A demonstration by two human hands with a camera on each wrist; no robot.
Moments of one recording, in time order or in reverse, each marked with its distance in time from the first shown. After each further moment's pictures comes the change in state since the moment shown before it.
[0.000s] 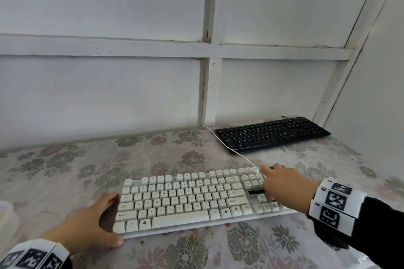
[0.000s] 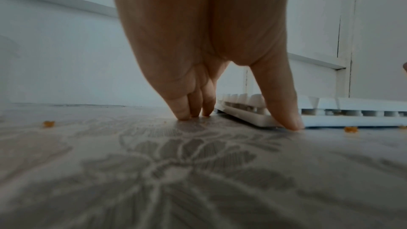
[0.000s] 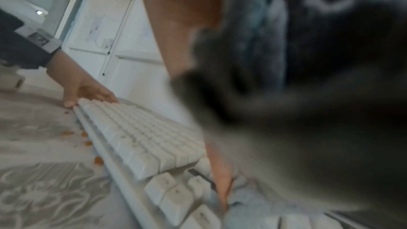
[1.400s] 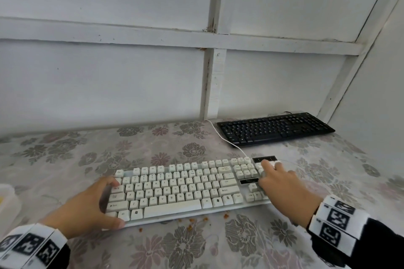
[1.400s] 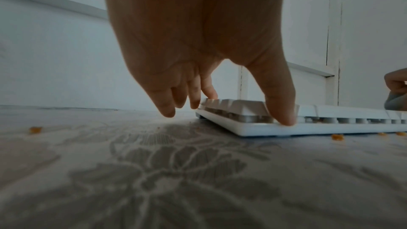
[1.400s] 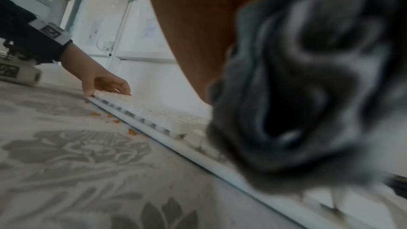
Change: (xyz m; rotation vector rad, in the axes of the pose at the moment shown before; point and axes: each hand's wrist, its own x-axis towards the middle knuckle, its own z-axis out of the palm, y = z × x) left_hand -0.006 0.012 0.003 0.153 0.188 -0.048; right_hand -0.005 -0.020 0.015 0.192 0.136 0.142
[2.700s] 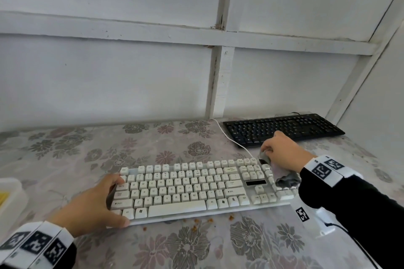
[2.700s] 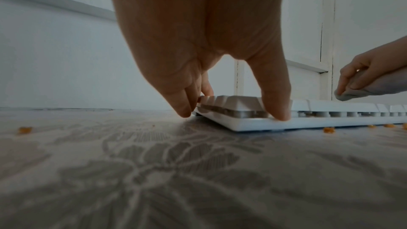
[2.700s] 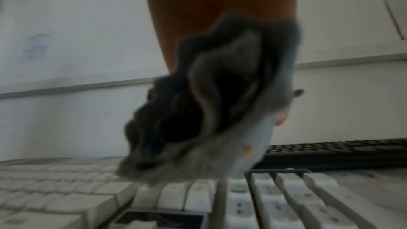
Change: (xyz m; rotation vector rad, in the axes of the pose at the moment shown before) left_hand 0.006 -0.007 0.005 -0.088 -0.044 0.004; right_hand 0.083 0.046 -0.015 0.455 0.060 0.108
